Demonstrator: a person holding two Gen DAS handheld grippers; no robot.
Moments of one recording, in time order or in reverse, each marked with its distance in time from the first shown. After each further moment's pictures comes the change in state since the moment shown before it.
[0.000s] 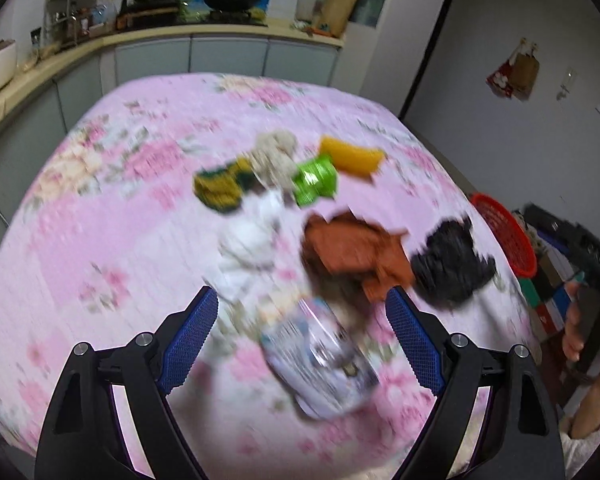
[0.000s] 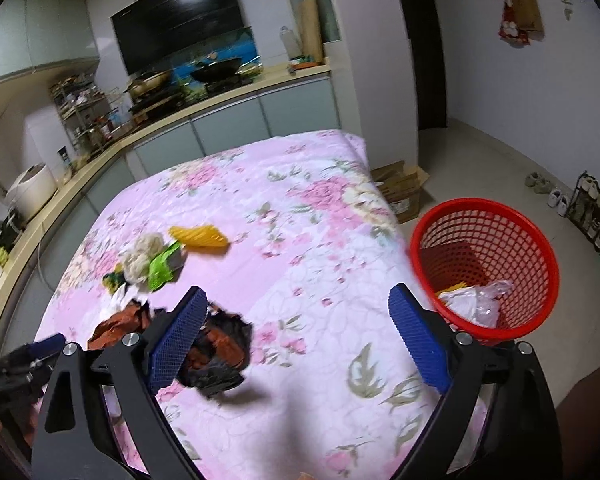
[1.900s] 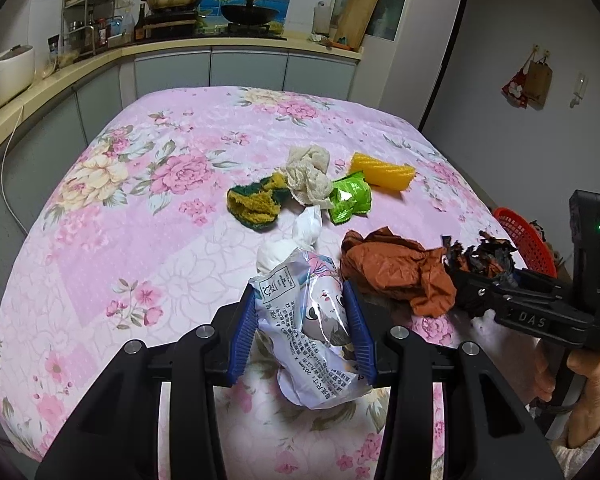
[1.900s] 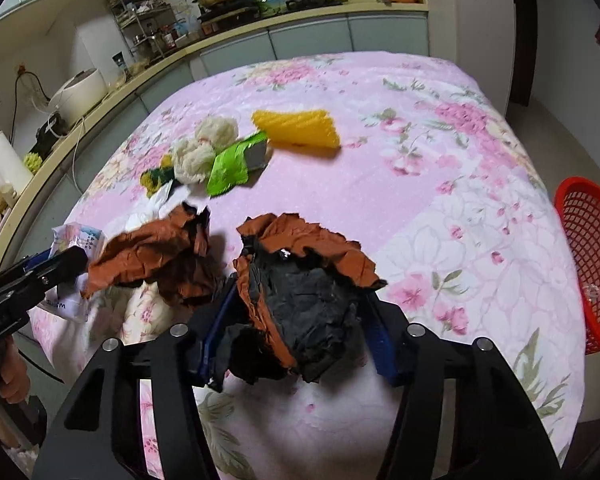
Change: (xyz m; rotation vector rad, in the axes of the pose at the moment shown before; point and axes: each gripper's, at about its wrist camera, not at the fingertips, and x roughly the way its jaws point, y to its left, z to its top) left arm 0.000 0.020 0.011 -0.006 -0.067 0.077; right arm 0.080 0.065 -0.029 -0.174 0.234 0.175
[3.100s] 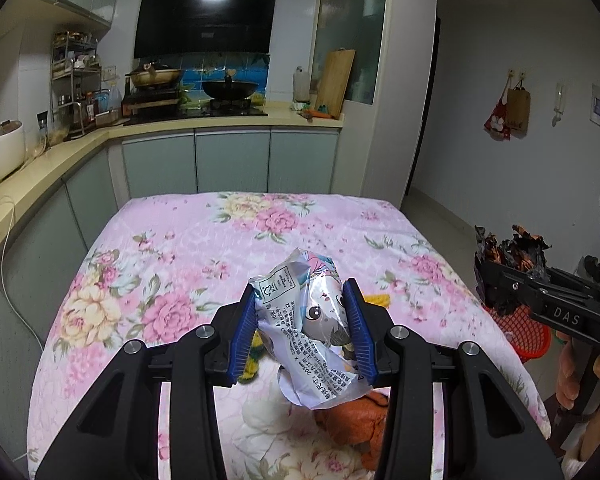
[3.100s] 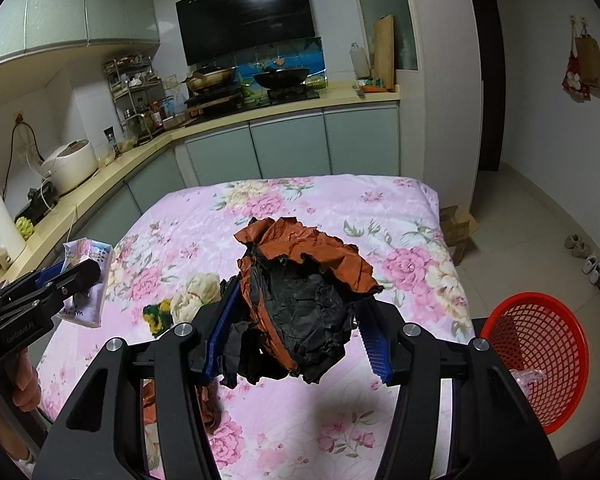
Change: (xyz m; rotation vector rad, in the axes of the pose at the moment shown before) left arm -0.020 -0.033 0.096 0.087 -0.238 -0.004; right arm -0.077 -0.013 0.085 -0.002 -0.288 -0.086
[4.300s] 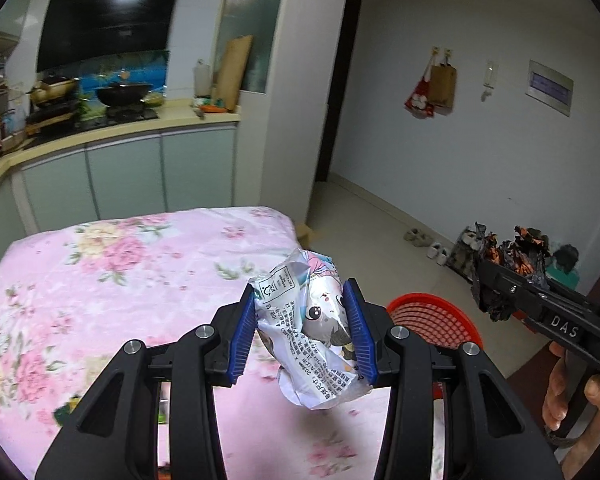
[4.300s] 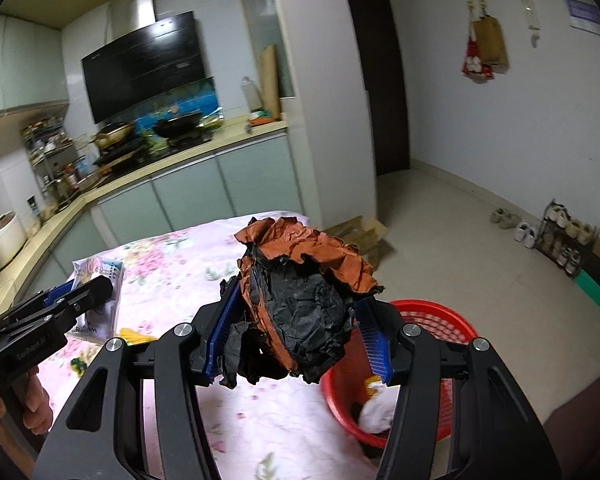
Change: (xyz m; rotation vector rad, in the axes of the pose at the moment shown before) left arm 0.074 -0.159 0.043 0.114 0.053 -0.285; right arm -0.069 -0.135 0.004 0.202 -0.106 -0.287
